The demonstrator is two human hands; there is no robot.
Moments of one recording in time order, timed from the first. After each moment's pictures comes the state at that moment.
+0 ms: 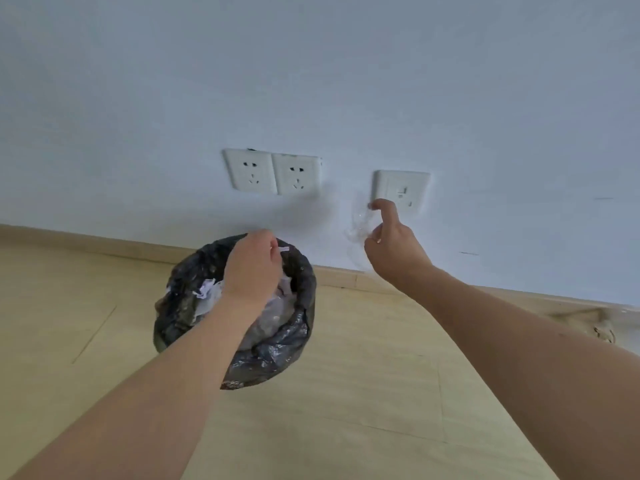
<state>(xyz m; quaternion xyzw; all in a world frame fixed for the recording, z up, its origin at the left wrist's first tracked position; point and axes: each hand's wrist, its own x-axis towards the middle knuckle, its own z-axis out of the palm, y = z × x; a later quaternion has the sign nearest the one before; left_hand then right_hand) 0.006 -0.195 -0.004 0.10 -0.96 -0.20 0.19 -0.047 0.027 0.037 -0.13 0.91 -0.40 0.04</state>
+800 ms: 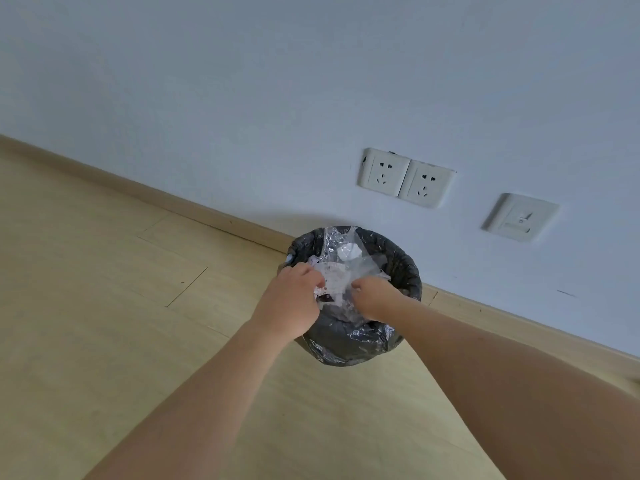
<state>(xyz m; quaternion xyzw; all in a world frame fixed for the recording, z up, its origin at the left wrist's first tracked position) 0.153 -0.307 -0.024 0.08 -0.98 -0.19 0.07 0.048 -0.170 -0.019 -0.20 0.95 -0.11 0.23</state>
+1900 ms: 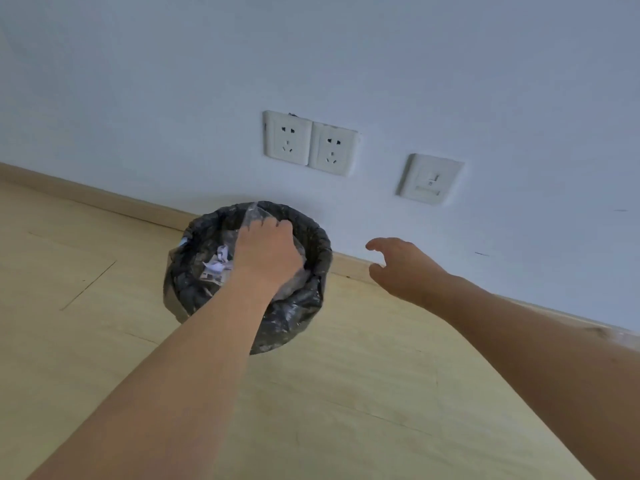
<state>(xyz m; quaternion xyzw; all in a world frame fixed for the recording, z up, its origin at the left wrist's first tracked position) 0.046 -0.204 -0.015 0.13 -0.99 -0.01 0.07 -0.007 0.008 0.008 -0.23 0.96 -0.12 0.11</state>
